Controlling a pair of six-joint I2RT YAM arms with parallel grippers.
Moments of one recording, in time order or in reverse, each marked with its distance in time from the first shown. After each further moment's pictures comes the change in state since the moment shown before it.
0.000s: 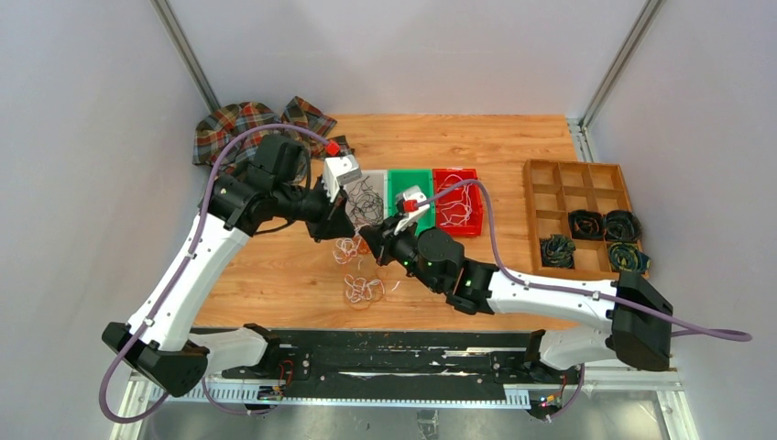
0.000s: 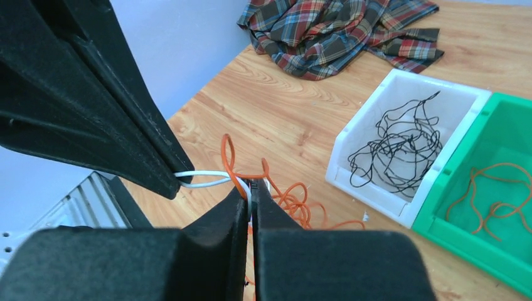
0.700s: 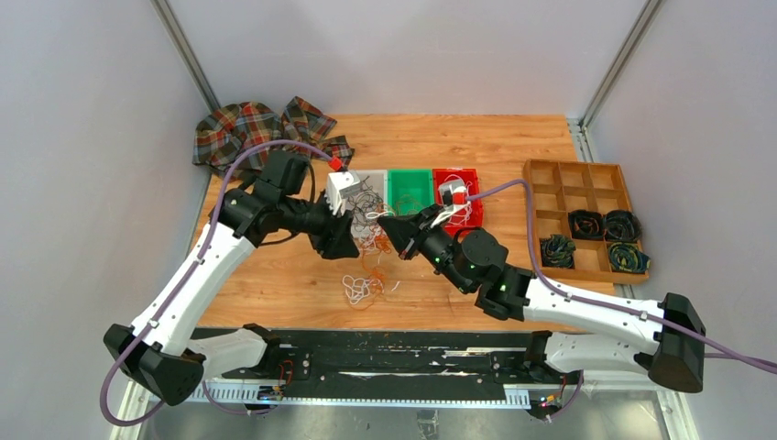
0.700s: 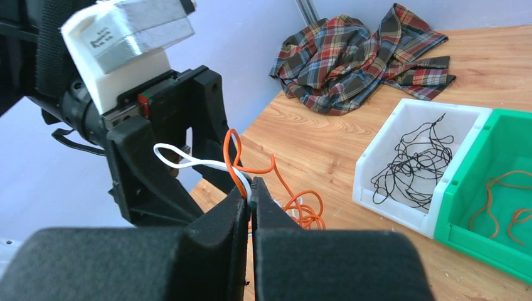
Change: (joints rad) left arm 0.000 -0.046 -0.154 0.061 0.018 0.002; right arm -0.024 -0.225 -0.061 -0.005 -0.008 0.130
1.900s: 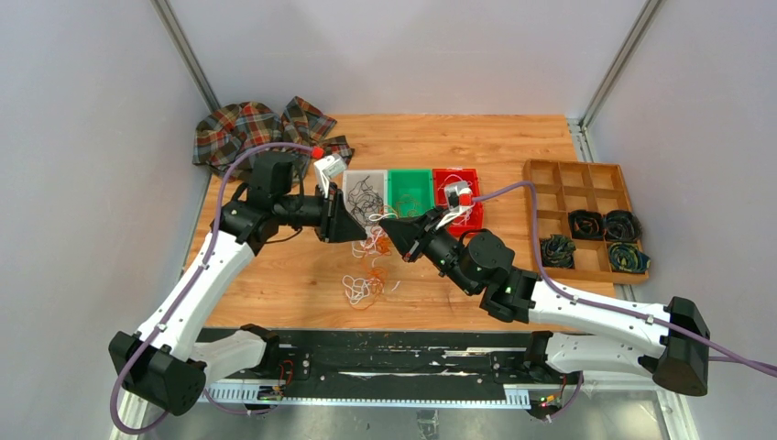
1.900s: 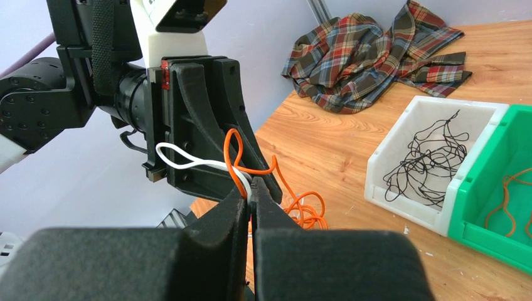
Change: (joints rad) left arm 0.106 -0.049 -0.199 0.388 0.201 -0.401; right arm 0.000 -0.042 -0.025 -0.003 -0.034 0.038
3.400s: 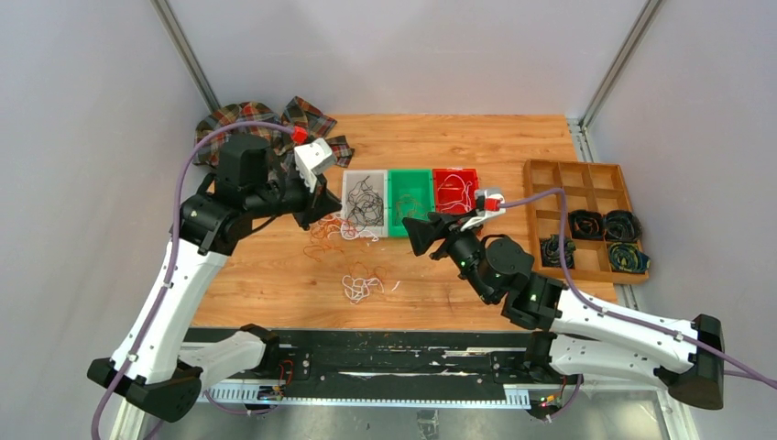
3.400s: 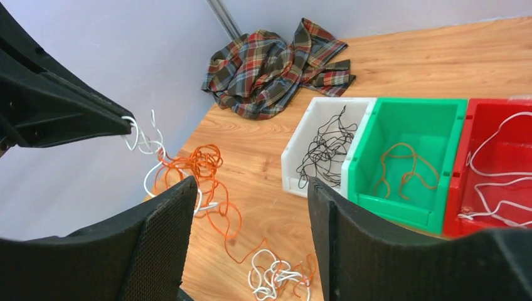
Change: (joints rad) left arm -0.020 -0.036 0.316 -0.250 -0.319 0.367; right arm -0.001 -0.161 -0.036 -0.202 0.246 -0.050
